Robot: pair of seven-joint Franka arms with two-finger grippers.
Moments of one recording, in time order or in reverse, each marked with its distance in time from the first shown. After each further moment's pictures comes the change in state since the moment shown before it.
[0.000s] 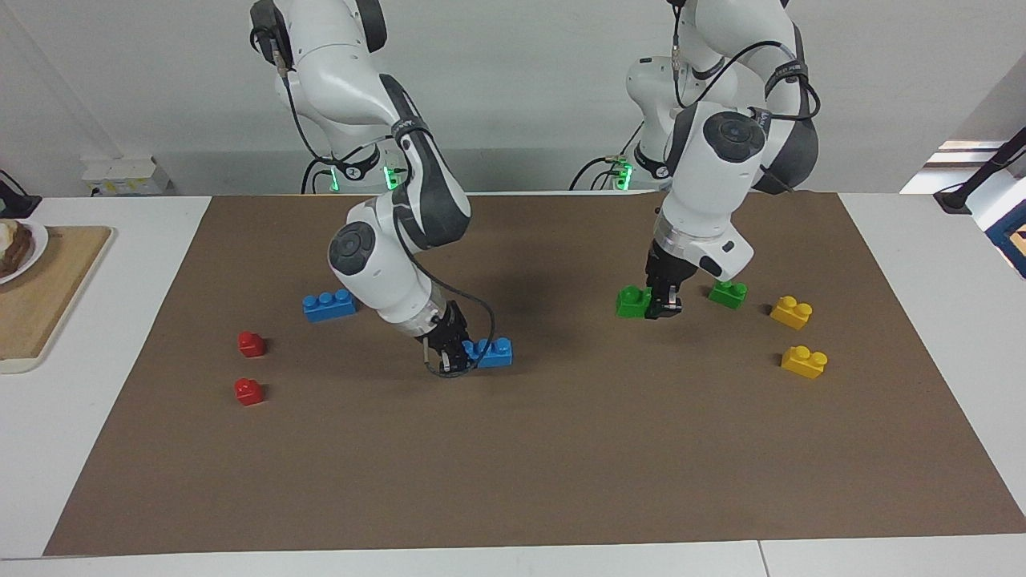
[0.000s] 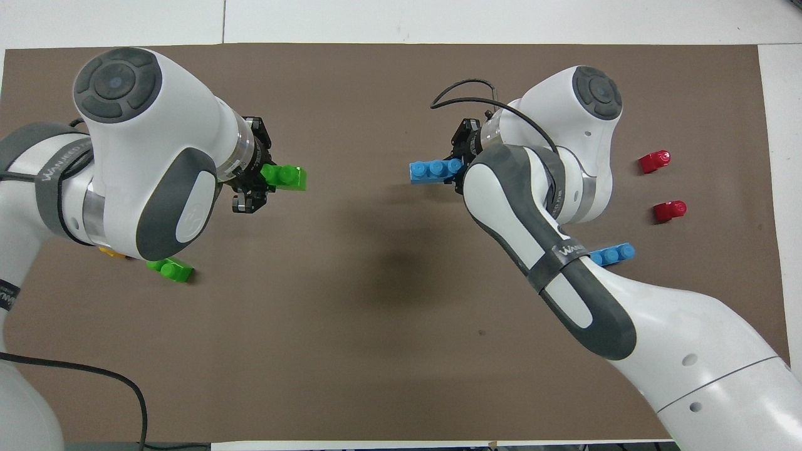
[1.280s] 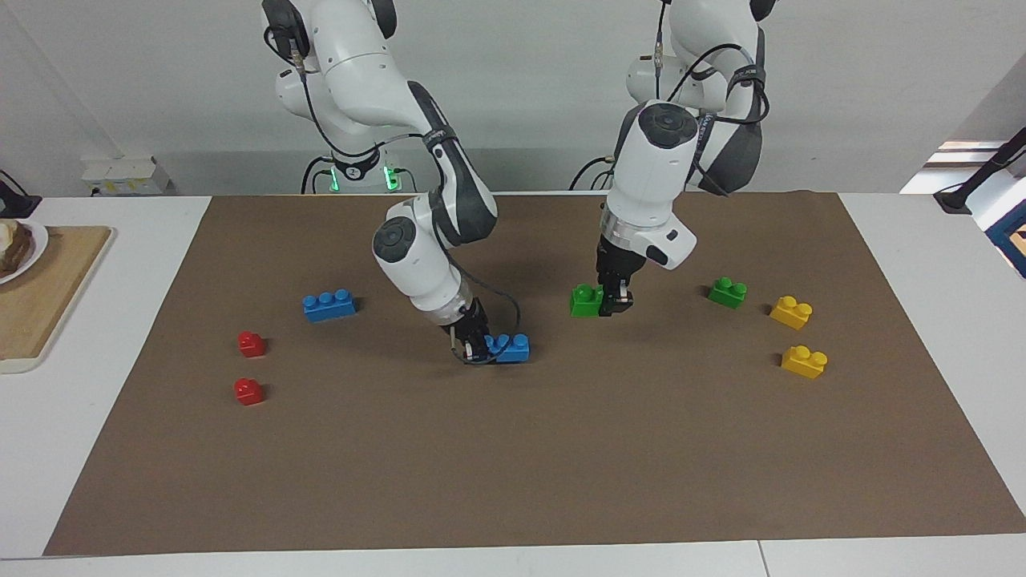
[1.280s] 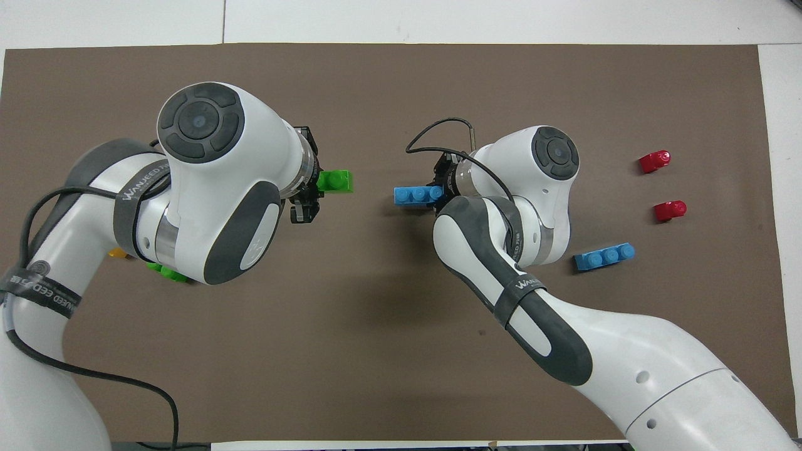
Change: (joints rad) left arm -0.108 0.006 0.000 -0.034 0.000 0.112 -0.184; right arm 0.075 -0.032 0.001 -0.183 0.039 0.205 0.016
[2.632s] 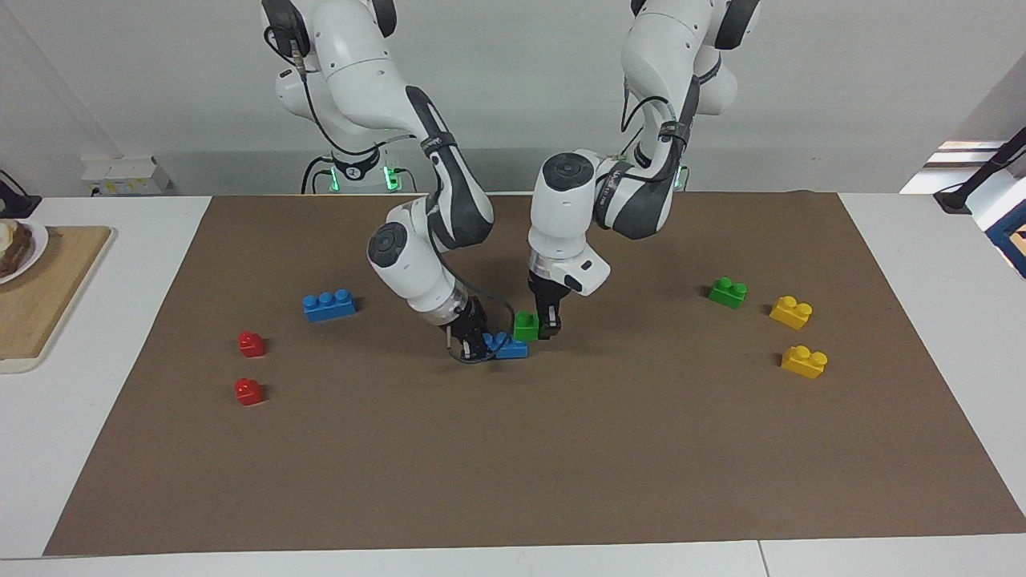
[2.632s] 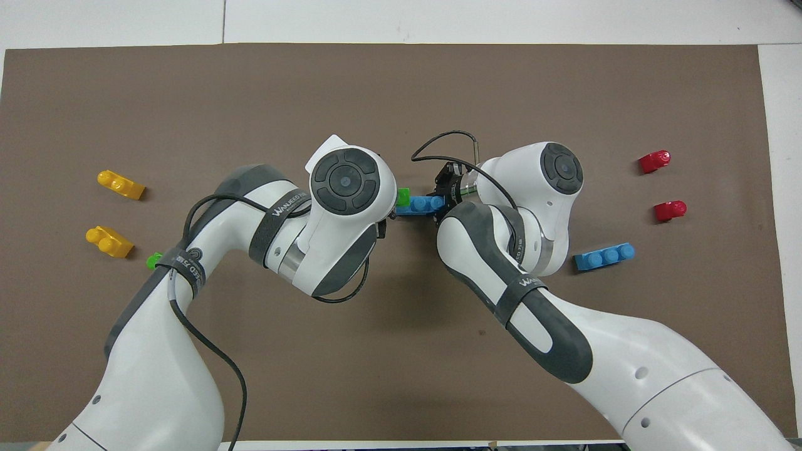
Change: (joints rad) left arm -0.153 0.160 0.002 -0.020 0.102 0.208 -0.226; right arm 0.003 -0.008 0.000 -0.077 0.113 0.059 -0.078
